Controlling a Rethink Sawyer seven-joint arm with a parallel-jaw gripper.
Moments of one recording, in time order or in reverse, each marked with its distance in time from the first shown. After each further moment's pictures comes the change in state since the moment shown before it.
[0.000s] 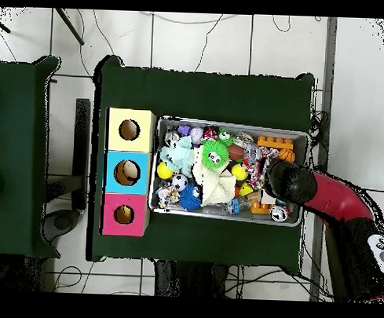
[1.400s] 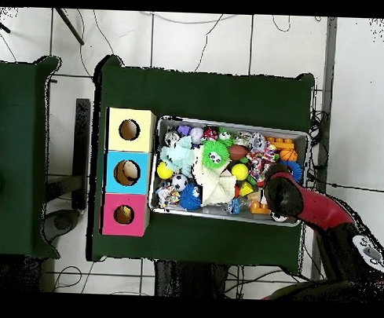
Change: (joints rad) arm -0.066 0.184 -0.013 -0.022 -0.110 -0.416 0.000
